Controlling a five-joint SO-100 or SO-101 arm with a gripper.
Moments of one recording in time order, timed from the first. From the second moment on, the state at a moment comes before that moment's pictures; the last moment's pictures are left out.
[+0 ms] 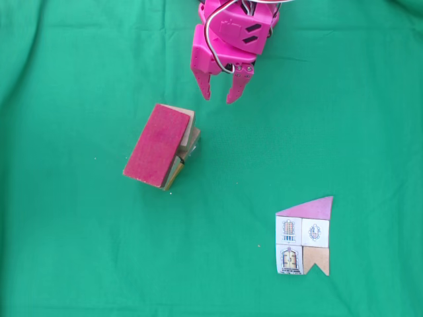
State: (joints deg) arm 12.6 164.3 149.8 78.3 -94.3
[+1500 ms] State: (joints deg) arm 19.6 154.2 146.0 69.0 -94.0
